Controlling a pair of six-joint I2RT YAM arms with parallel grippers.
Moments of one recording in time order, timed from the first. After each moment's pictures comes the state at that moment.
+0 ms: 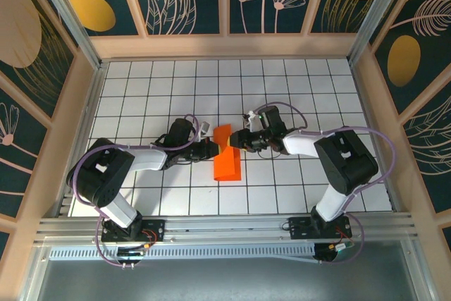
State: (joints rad) left arm -0.57 1.63 0.60 0.33 0.62 -0.82; right arm 0.55 1.70 0.76 0.16 -0.71 0.68
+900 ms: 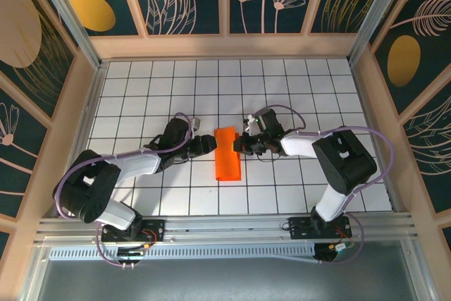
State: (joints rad) left arm -0.57 1.50 0.58 0.24 0.39 -0.84; right arm 0.57 1.70 0.76 0.08 -0.62 0.67
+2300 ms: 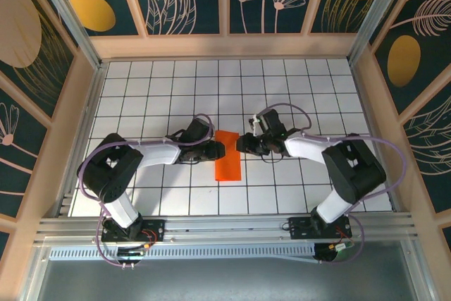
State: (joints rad) left arm -0.70 1.72 0.78 -0.02 0.23 -0.77; right arm 0.57 1.59 0.76 -0.09 -0.42 0.63
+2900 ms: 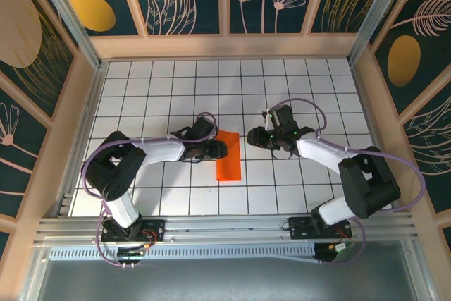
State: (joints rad) left arm -0.72 1.76 0.86 -0.12 0.19 -0.77; right arm 0.49 1.46 0.74 -0.17 -0.31 0.60
